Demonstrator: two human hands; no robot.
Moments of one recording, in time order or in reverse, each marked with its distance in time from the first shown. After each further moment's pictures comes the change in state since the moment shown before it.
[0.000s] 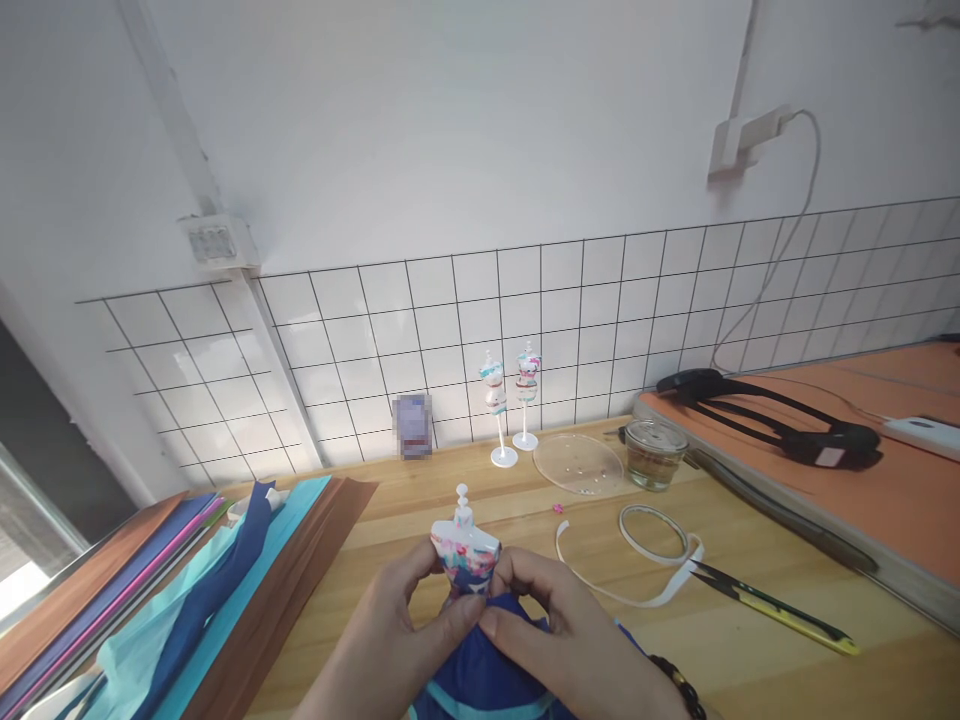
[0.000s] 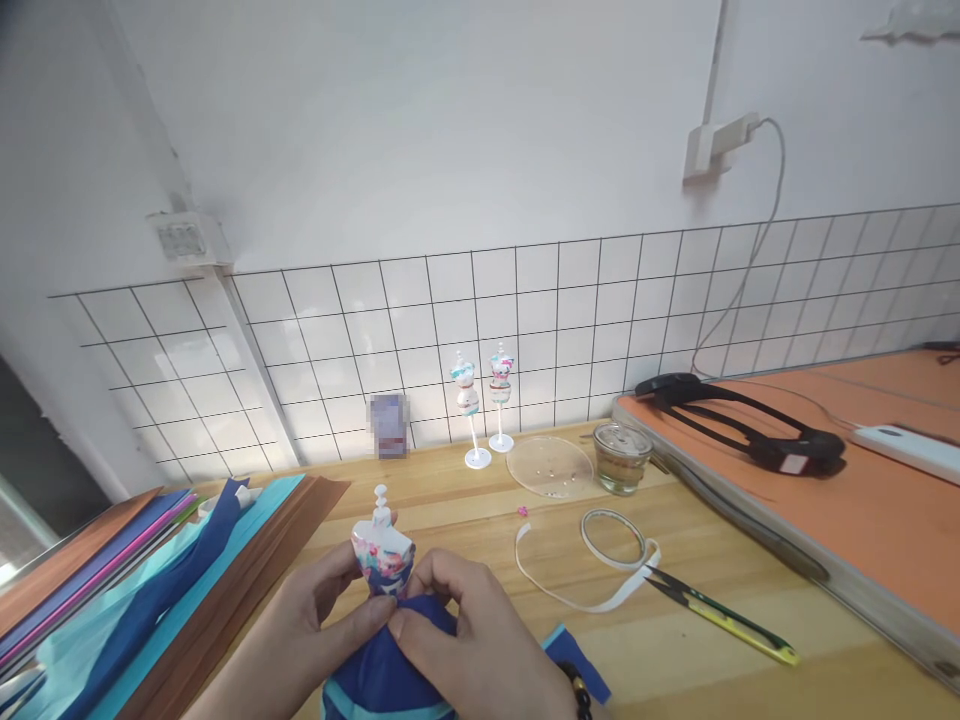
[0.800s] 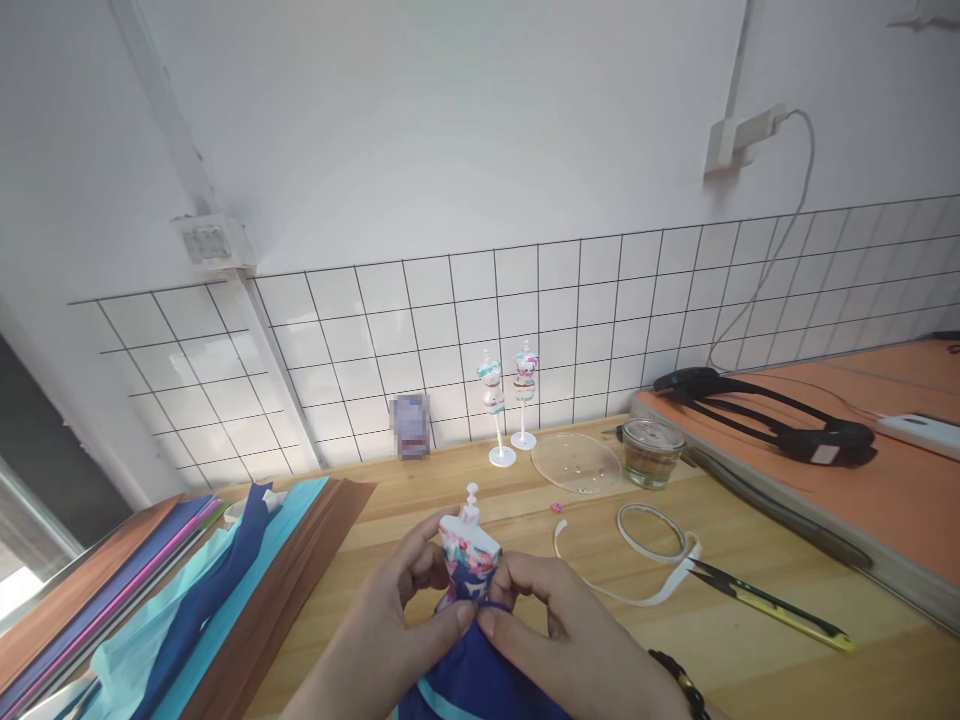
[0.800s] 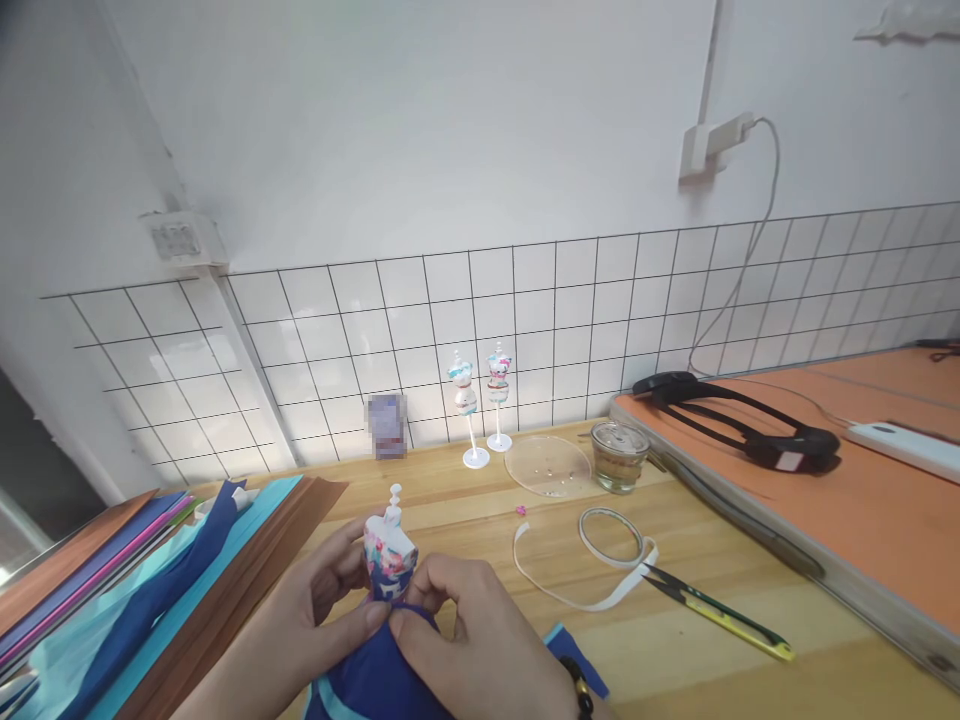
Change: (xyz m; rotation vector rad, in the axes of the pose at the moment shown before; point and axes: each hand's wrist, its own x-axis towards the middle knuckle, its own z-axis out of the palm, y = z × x) left_hand 0.003 -0.032 0.001 -0.228 -0.018 -0.001; right_hand 0.000 -0.001 -0.003 -0.261 0.030 -0.058
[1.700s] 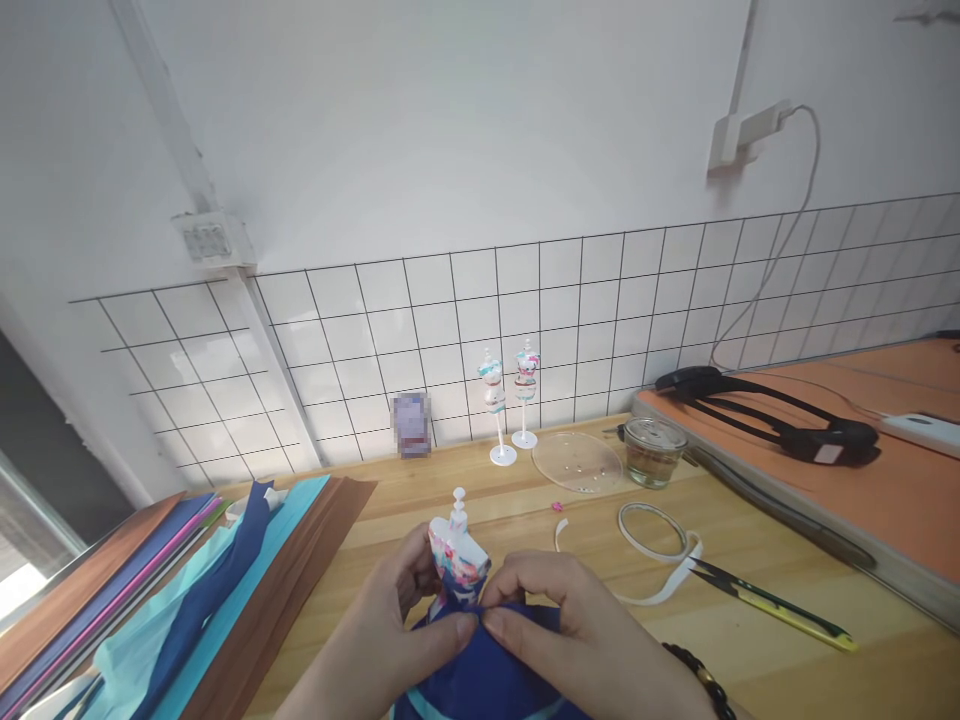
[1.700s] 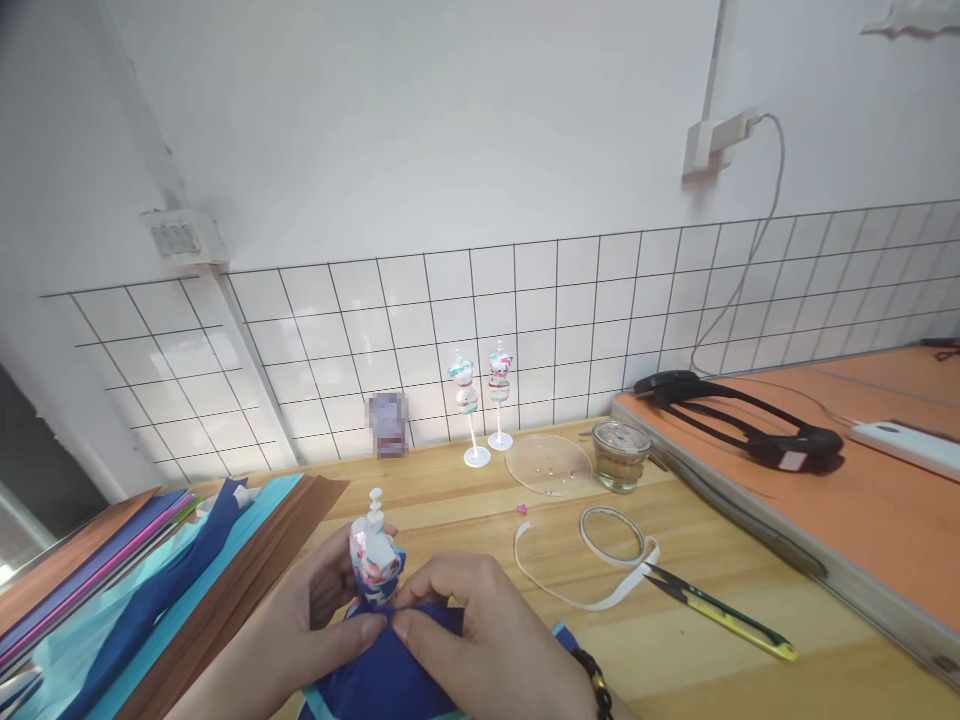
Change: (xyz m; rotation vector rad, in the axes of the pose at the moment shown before) left_hand 0.001 0.016 -0.001 -0.059 -0.137 0.047; right_hand -0.002 -0.008 -0.012 0.022 -0.081 -0.035
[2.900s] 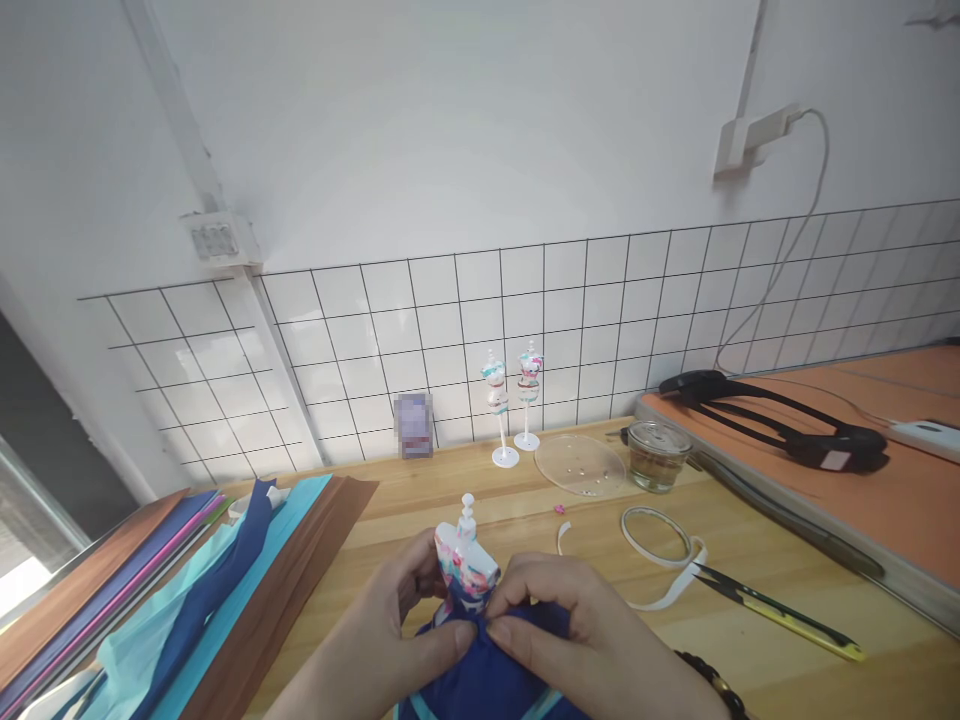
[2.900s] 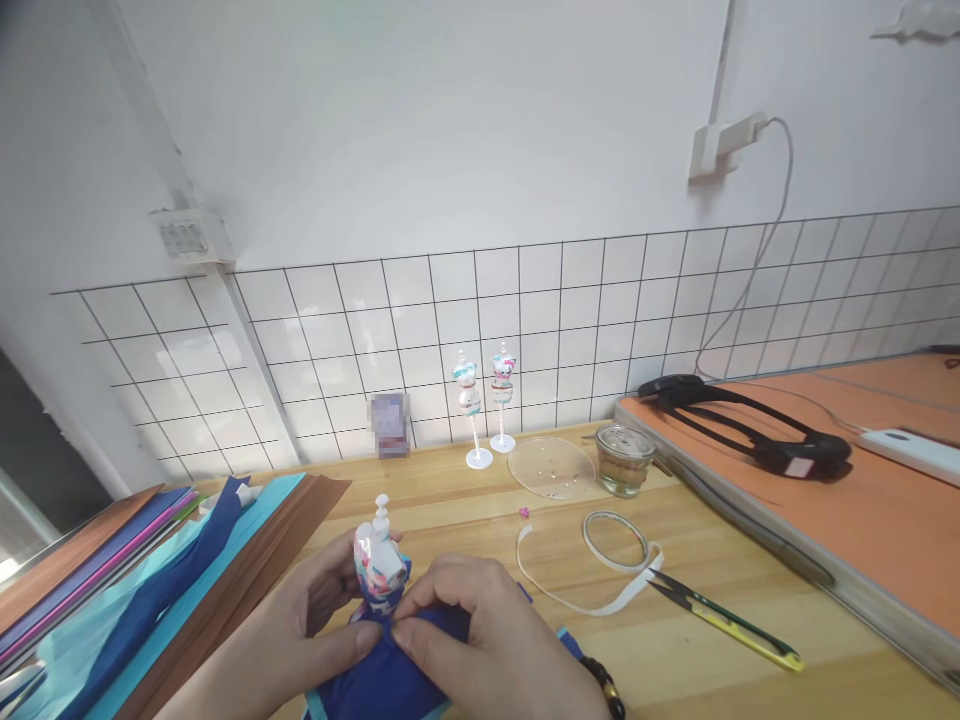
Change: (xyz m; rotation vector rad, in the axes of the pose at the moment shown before) left_hand -0.004 0.009 -0.007 0.086 -0.068 -0.056; right_hand 0.000 -0.001 -0.002 -0.008 -0.001 -0.044
